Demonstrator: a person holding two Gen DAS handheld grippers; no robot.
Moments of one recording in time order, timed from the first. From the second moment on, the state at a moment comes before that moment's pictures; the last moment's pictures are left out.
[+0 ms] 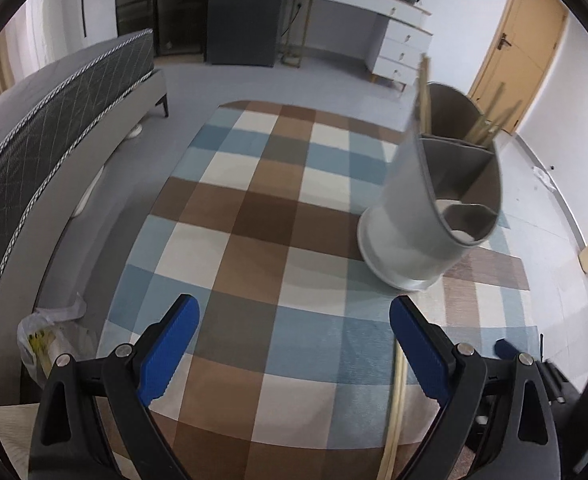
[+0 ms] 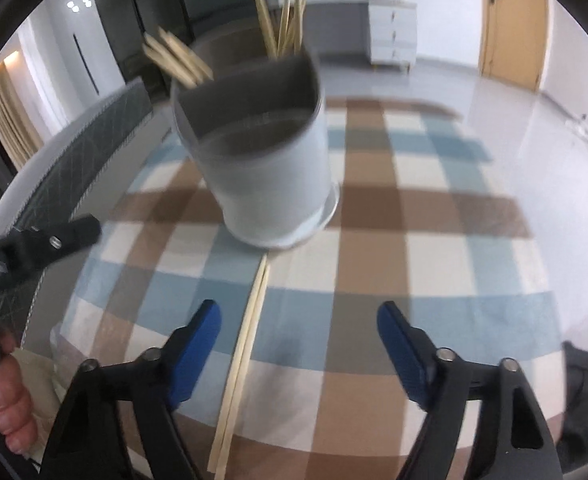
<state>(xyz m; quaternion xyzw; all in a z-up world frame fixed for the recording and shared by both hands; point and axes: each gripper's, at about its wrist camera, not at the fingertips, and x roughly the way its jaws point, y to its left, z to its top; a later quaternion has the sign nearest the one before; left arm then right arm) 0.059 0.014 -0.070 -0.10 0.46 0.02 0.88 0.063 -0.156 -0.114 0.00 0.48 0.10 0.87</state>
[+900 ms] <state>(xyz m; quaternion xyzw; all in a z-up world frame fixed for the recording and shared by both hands) 0.071 0.040 -0.092 -0.14 0.51 0.06 0.85 0.084 -0.127 -0.151 -0.07 0.52 0.07 0.85</state>
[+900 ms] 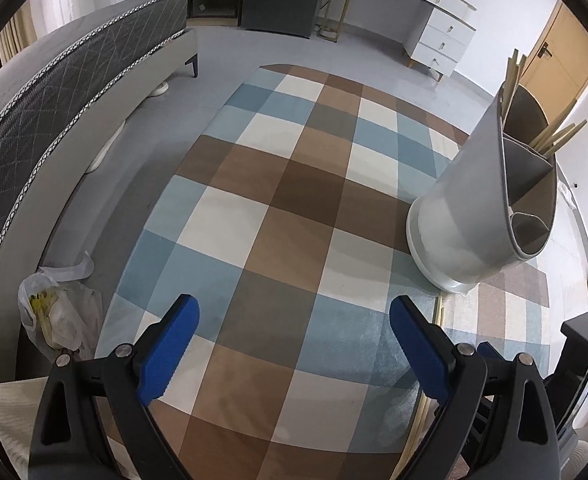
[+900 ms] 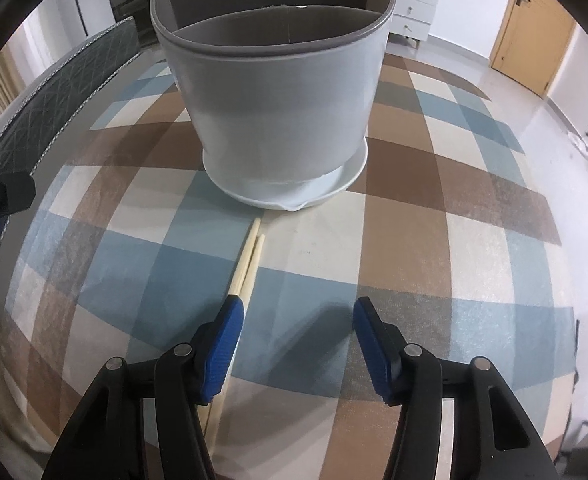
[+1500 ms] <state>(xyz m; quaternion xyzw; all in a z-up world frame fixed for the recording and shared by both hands) 0.070 0.052 -0.095 -0.15 0.51 0.09 0.84 0.103 -0.097 -0.153 -0.10 0.48 0.09 0.87</state>
